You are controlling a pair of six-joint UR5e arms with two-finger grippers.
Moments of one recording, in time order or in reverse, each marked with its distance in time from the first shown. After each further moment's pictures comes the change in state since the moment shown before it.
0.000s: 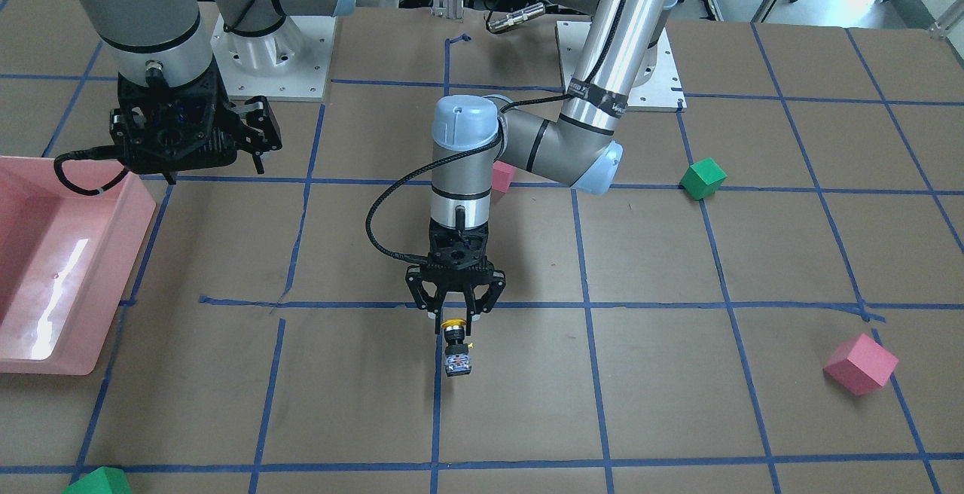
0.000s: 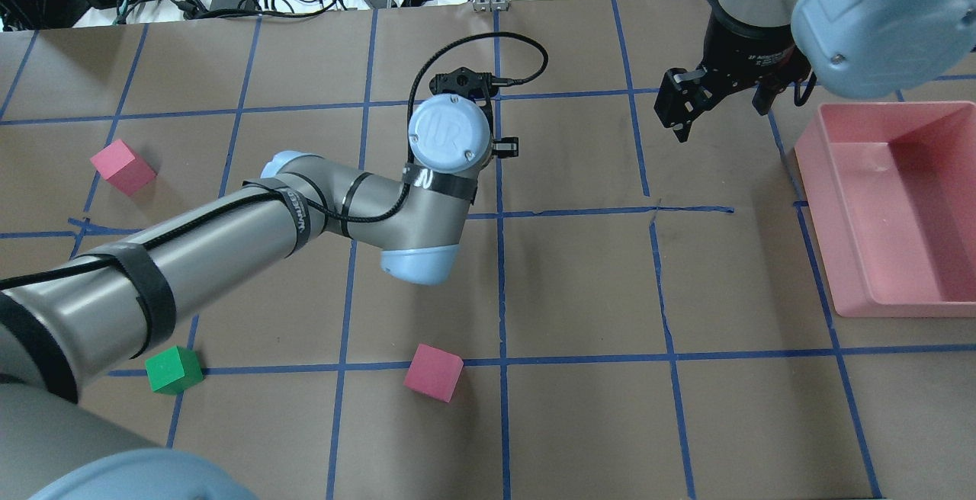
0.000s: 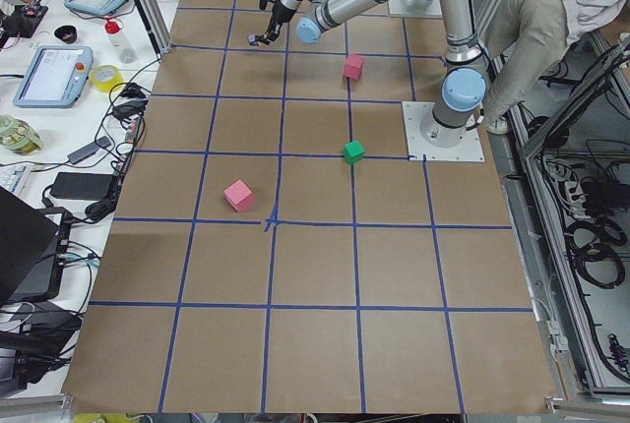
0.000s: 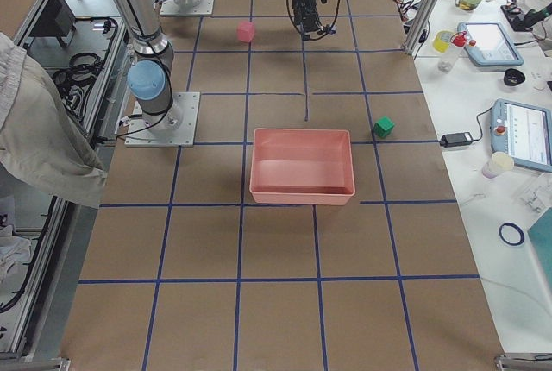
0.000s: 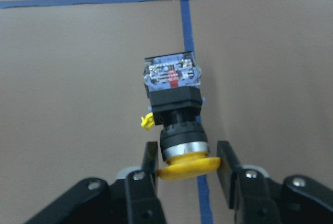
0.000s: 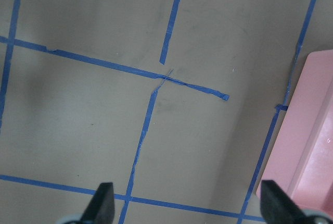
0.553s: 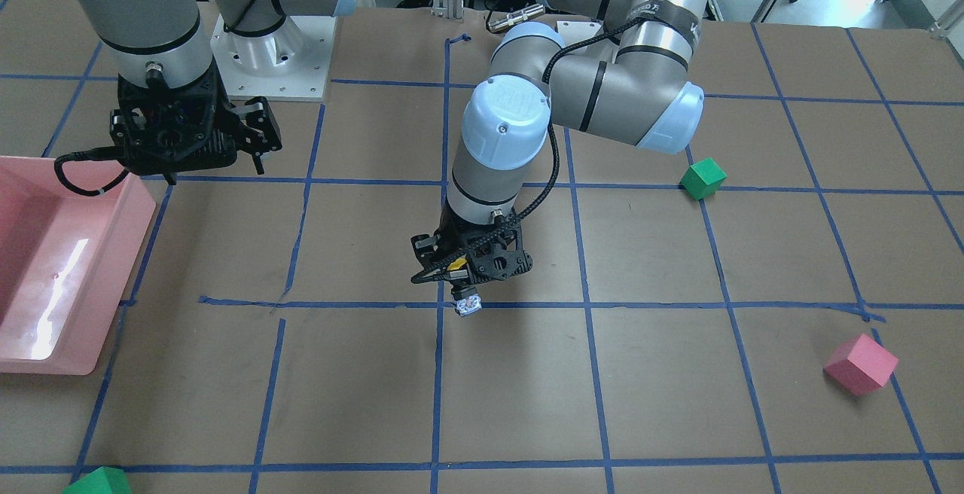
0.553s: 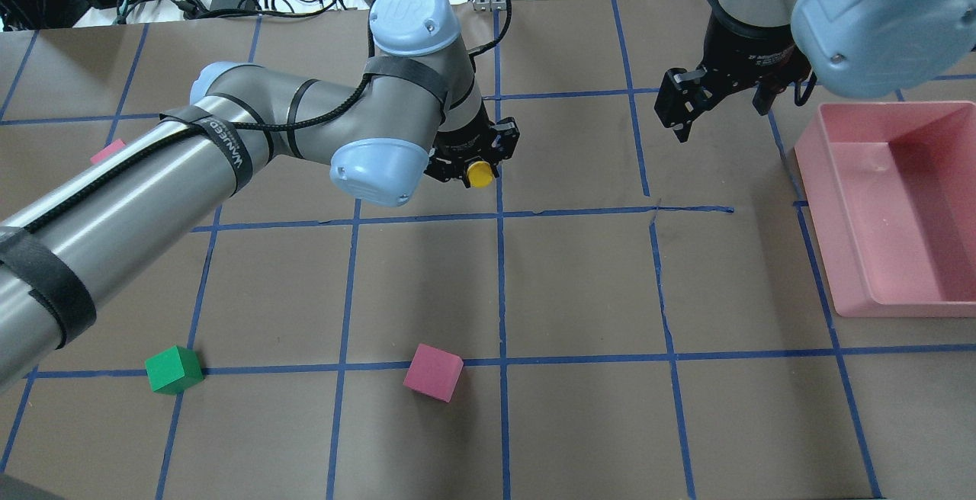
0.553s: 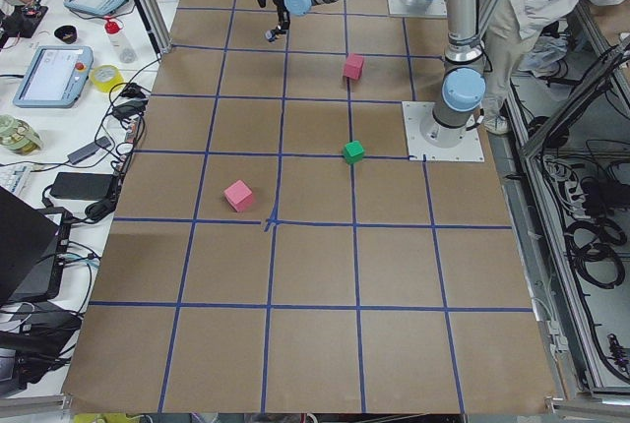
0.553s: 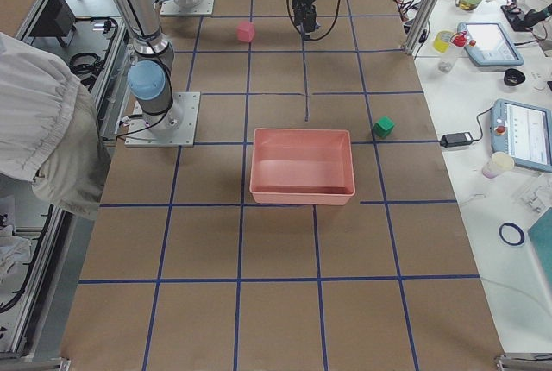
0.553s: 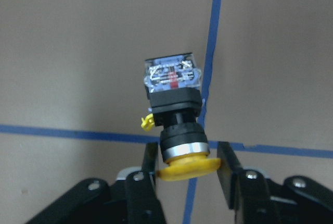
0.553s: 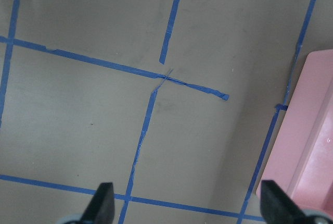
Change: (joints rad) left arm 0.051 0.066 0.149 -0.580 -0.293 -0.368; right arm -0.001 0.001 0.000 0.001 -0.001 0.000
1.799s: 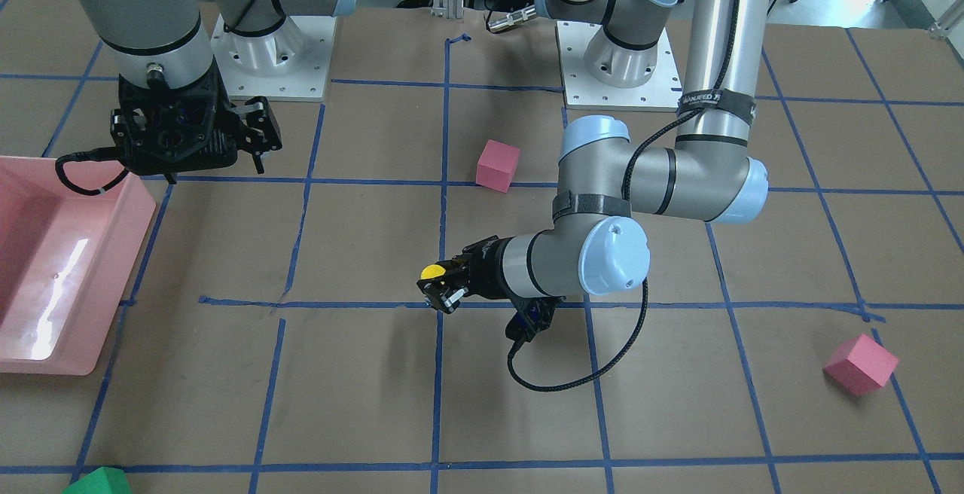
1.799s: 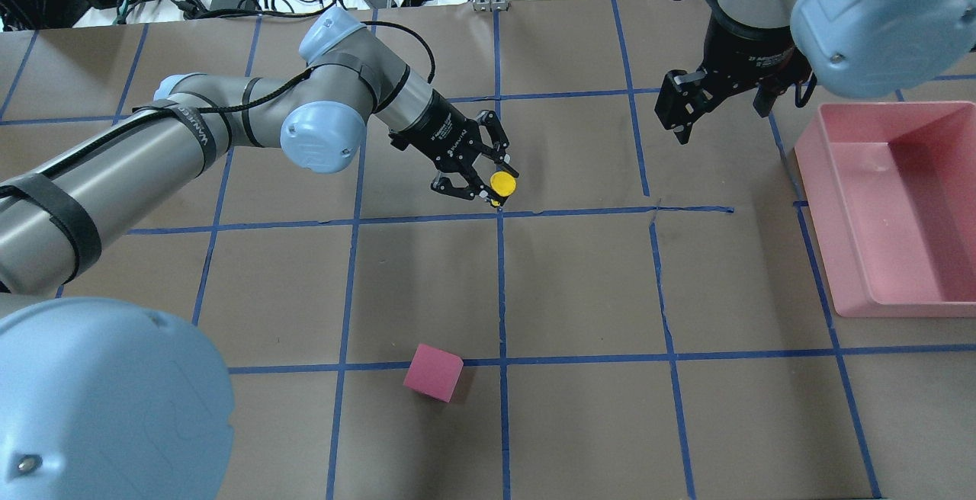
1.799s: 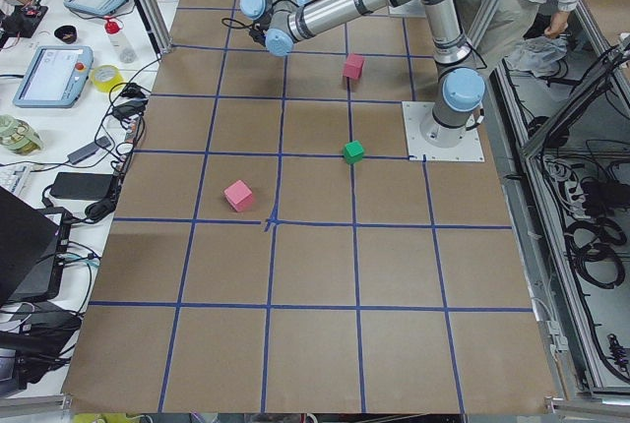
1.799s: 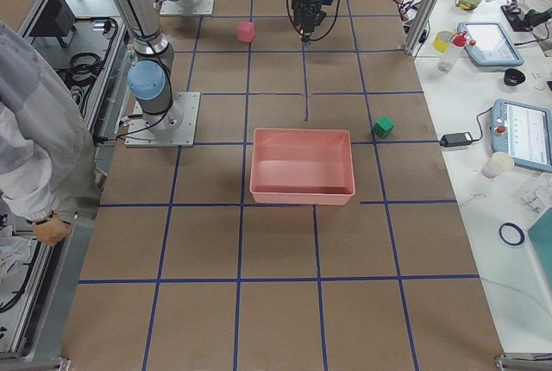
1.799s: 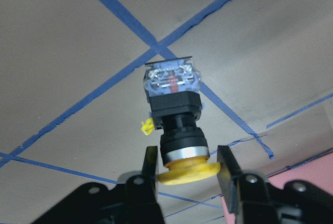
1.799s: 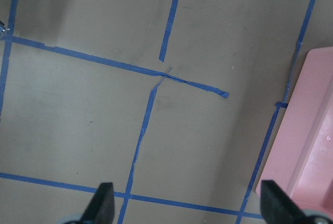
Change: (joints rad) left arm 0.182 -0.143 0.018 -0.141 -0.559 -0.212; right arm 0.000 0.000 0.000 0.007 -0.003 0.002
